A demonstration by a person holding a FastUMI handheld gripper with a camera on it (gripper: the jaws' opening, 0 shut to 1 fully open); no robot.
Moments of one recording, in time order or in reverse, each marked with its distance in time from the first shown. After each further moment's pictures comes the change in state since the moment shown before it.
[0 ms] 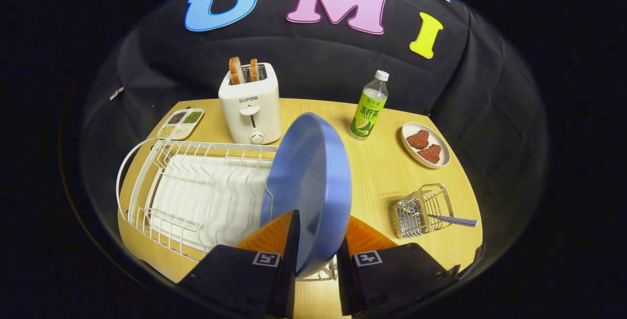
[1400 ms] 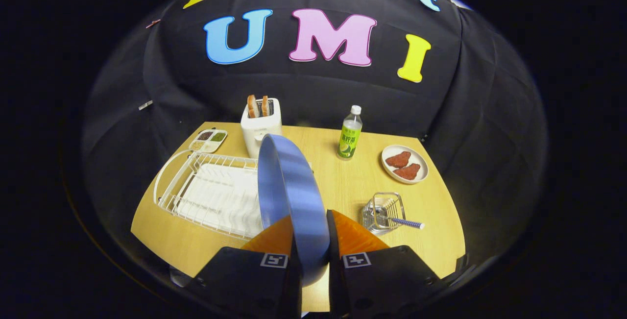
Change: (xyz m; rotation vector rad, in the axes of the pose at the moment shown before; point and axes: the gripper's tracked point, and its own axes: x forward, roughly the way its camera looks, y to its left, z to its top) arm -0.127 -0.073 -0.008 0.005 -0.148 0.150
